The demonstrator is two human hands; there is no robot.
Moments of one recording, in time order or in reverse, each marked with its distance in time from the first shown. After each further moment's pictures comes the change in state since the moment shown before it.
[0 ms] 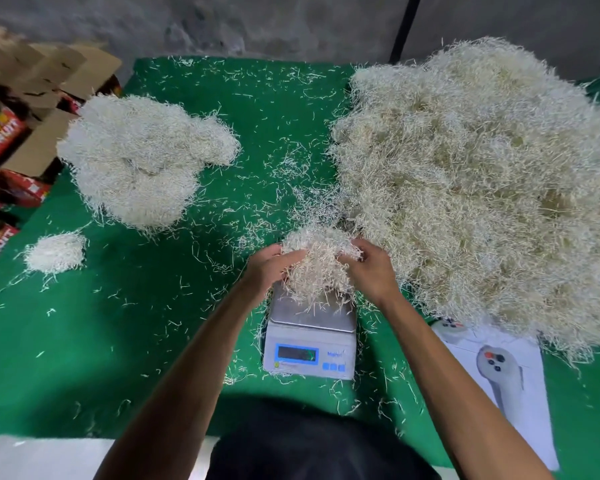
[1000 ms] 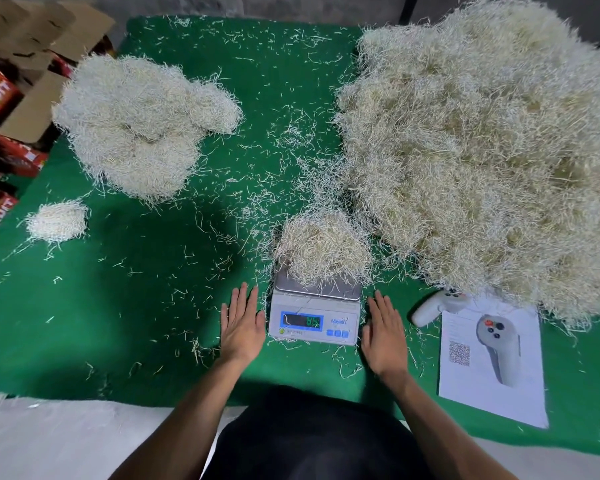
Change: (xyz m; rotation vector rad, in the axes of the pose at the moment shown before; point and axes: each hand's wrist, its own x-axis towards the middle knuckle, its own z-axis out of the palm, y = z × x) left_hand -0.082 -0.188 0.015 0.838 0.214 -0.065; right_hand -0.111 0.184 0.041 -0.821 0.080 -0.091
